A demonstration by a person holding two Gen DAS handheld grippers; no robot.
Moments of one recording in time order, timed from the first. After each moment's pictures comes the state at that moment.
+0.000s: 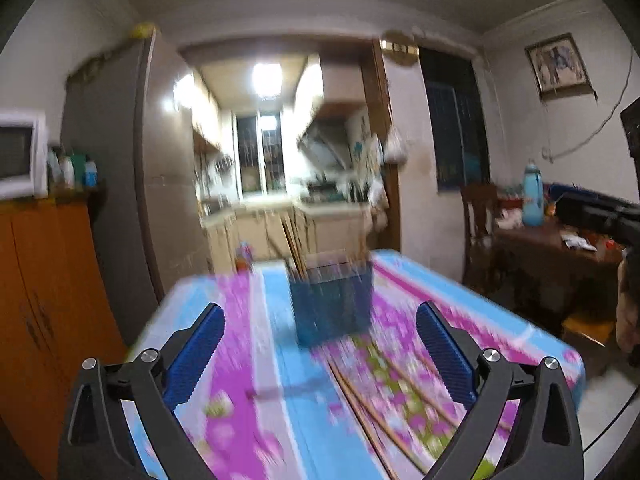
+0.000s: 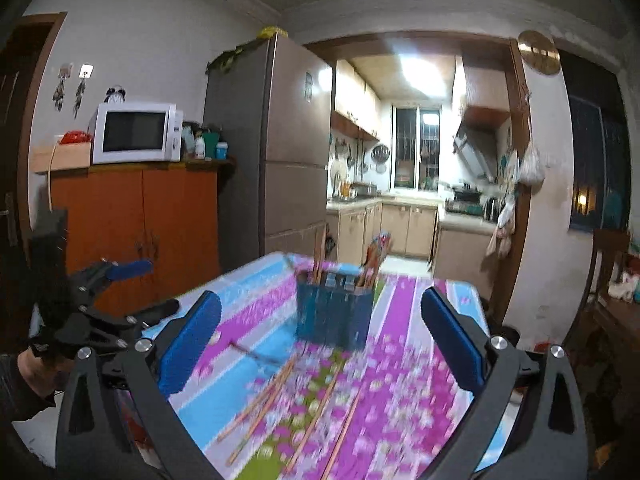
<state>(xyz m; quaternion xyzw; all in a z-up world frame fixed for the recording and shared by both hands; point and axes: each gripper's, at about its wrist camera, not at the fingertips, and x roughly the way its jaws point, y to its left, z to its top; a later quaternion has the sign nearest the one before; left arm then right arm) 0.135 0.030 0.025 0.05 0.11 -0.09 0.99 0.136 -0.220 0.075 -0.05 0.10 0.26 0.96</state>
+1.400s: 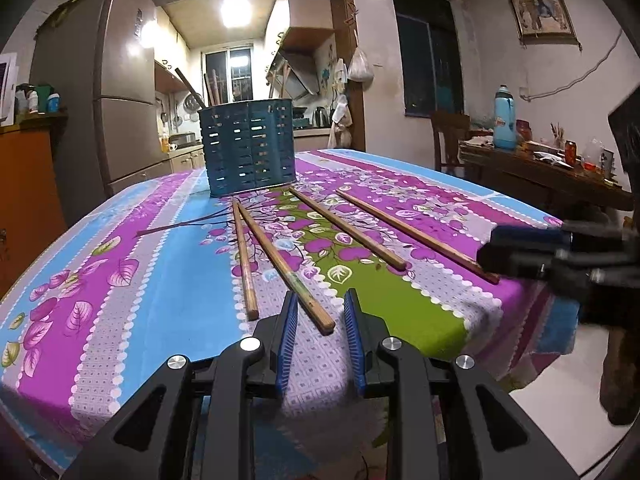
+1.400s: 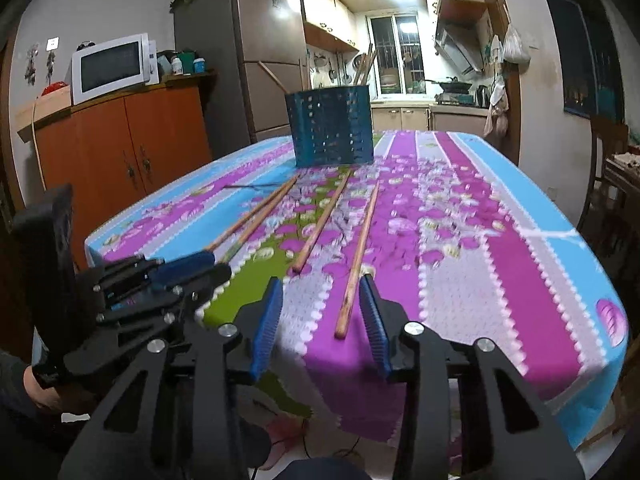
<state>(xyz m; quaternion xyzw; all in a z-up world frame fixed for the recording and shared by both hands) 0.118 -0.051 -0.152 0.06 0.20 -0.12 0.97 0.103 -0.228 -0.120 0.00 0.25 0.24 0.94</state>
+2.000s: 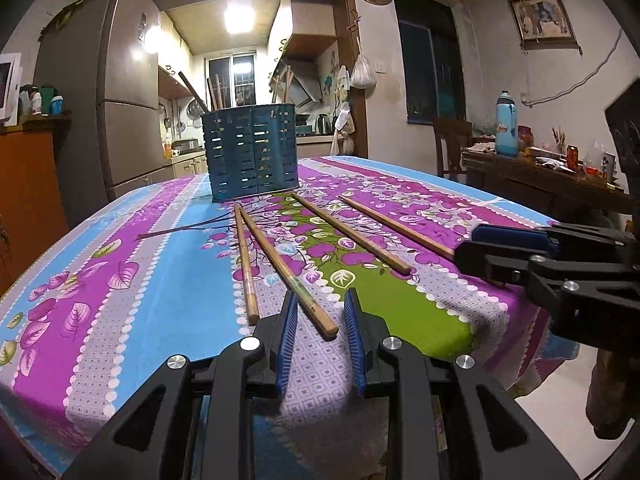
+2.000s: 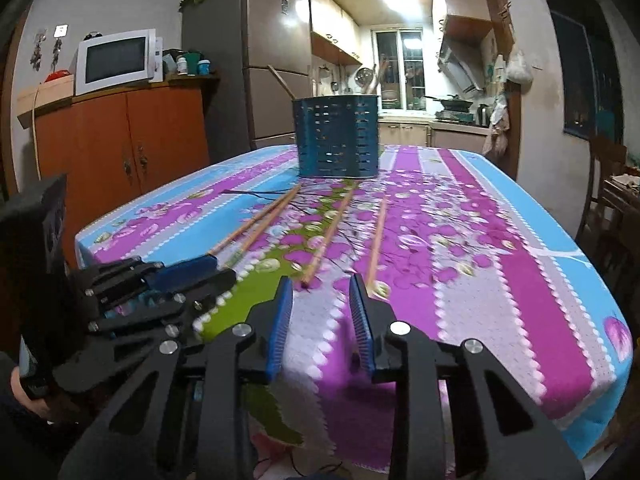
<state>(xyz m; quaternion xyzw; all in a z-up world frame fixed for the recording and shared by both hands) 0.118 -0.051 -0.153 0.06 0.19 -0.12 0.97 0.110 -0.206 -0.119 -0.02 0.22 0.23 0.95</state>
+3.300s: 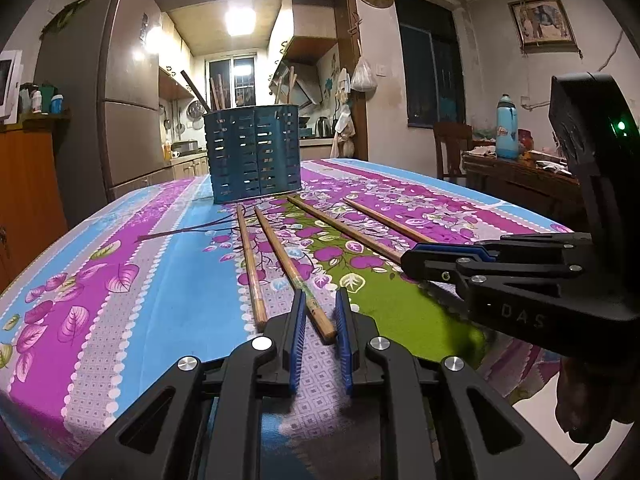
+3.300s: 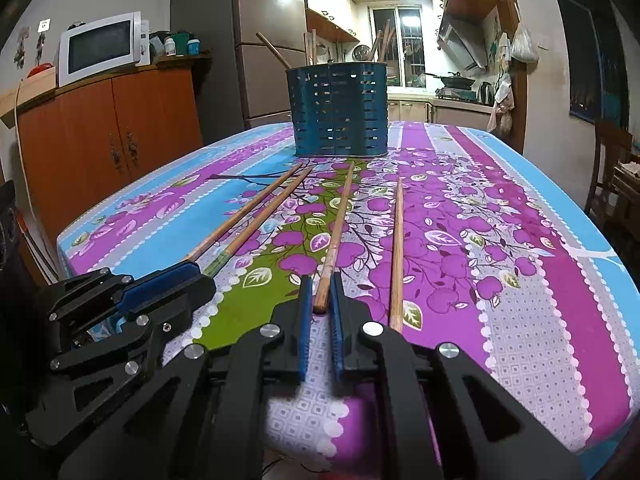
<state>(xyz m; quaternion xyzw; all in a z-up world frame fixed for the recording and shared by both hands) 0.125 -0.046 -0.154 0.06 0.19 -0.12 0.97 0.151 -0.182 -0.132 -0.02 0.26 0.22 0.94</state>
